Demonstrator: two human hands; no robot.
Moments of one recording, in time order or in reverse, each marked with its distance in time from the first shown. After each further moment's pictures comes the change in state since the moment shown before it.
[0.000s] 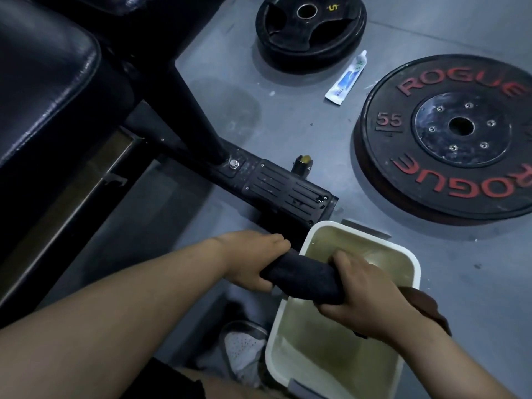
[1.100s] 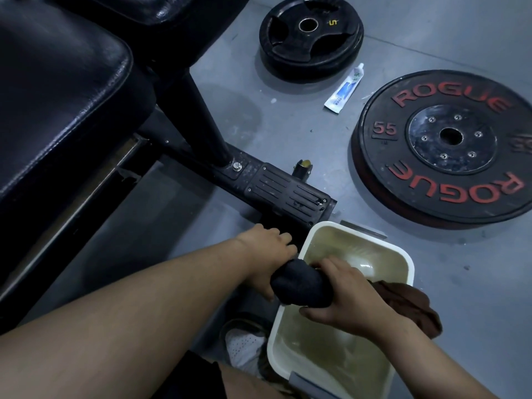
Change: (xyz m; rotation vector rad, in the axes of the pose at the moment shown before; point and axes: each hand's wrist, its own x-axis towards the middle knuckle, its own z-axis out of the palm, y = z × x) left_hand 0.005 0.017 -0.005 0.229 -0.045 -0.004; right_hand 0.001 -0.011 0.020 0.104 -0.039 -0.039
